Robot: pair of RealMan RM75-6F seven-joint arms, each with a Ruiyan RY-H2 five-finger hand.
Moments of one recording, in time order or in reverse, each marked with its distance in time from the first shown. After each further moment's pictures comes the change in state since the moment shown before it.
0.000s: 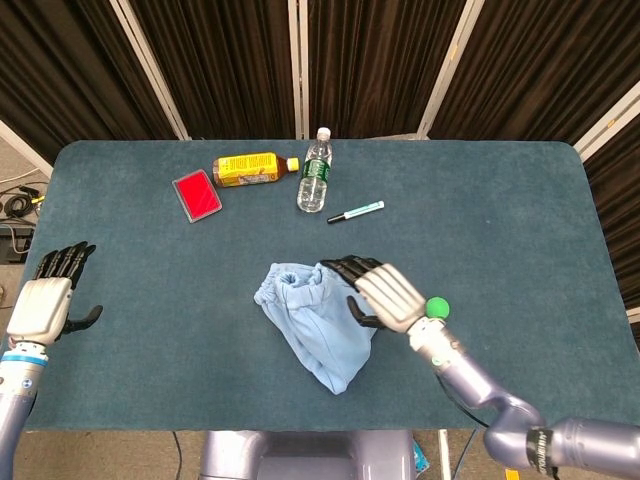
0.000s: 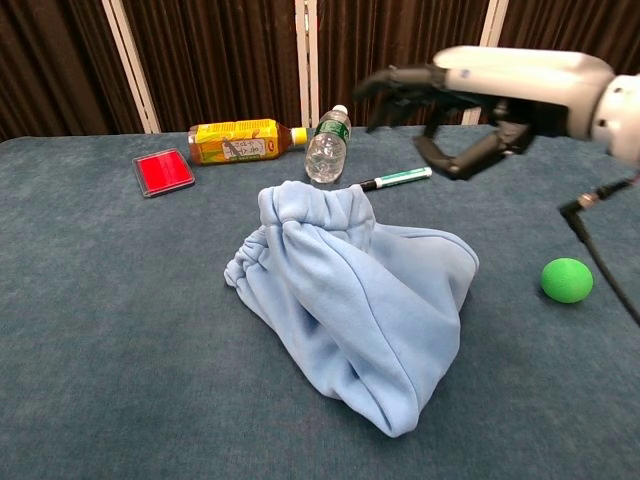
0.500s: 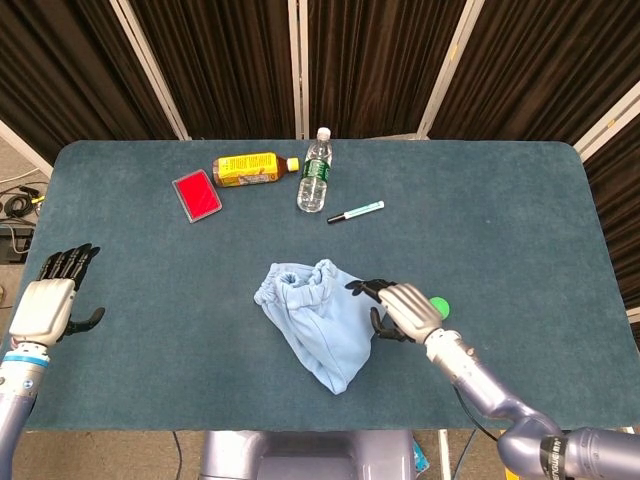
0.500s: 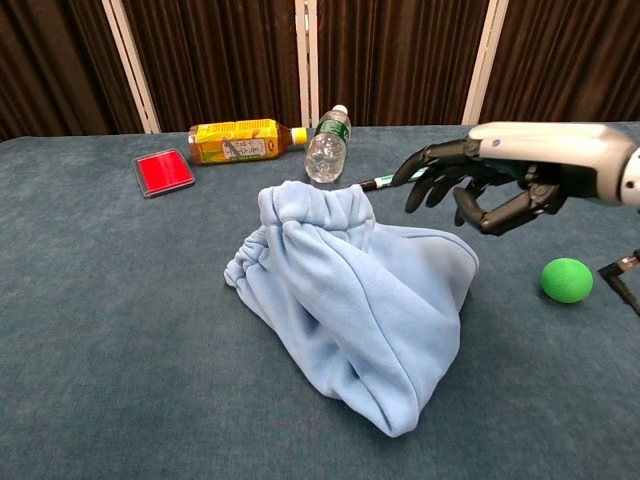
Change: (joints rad) left arm -0.004 0.009 0.005 -0.011 0.002 -0.015 -0.001; right arm -0.023 0.002 -0.042 0.014 0.081 -0.099 0.097
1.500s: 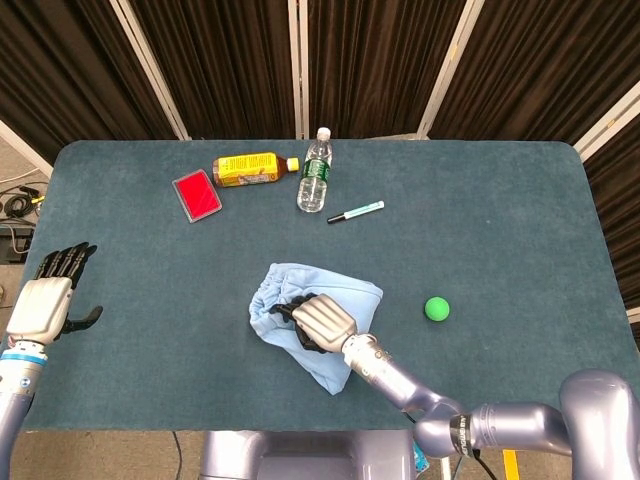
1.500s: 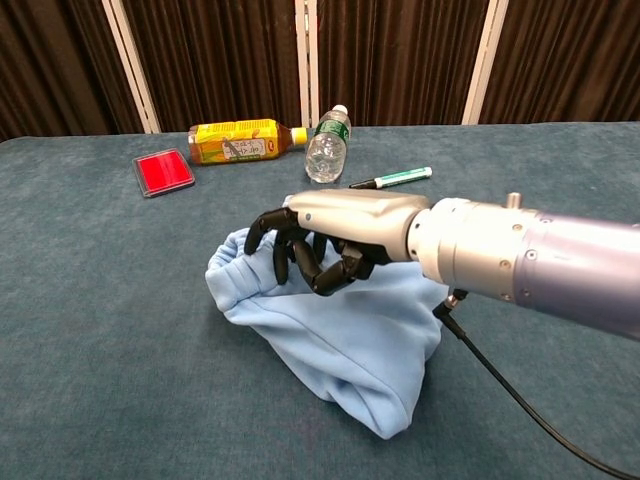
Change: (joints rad) left arm -0.001 0.004 -0.002 0.014 -0.001 -0.009 -0.026; right arm 0.214 -0.373 0.030 0.199 0.124 -0.041 -0.352
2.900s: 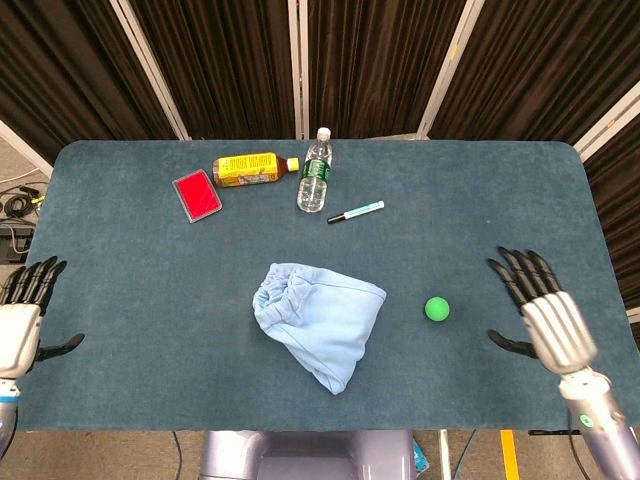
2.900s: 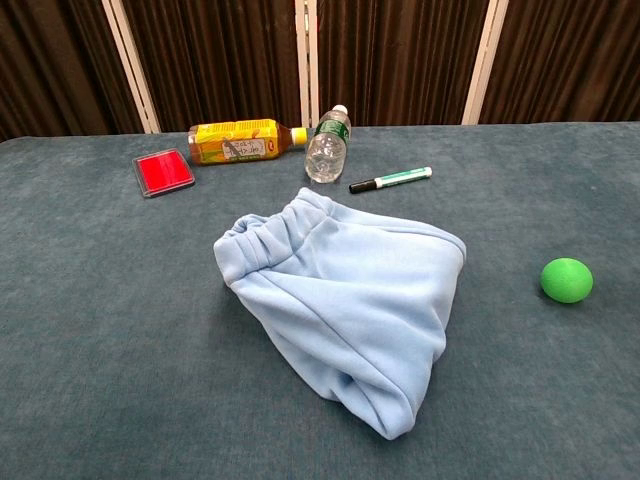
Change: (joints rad) left arm 0.158 0.000 0.067 -0.001 0.194 0.280 -0.035; right arm -0.604 0.572 -0.212 -0.008 -0.491 0.763 0.347
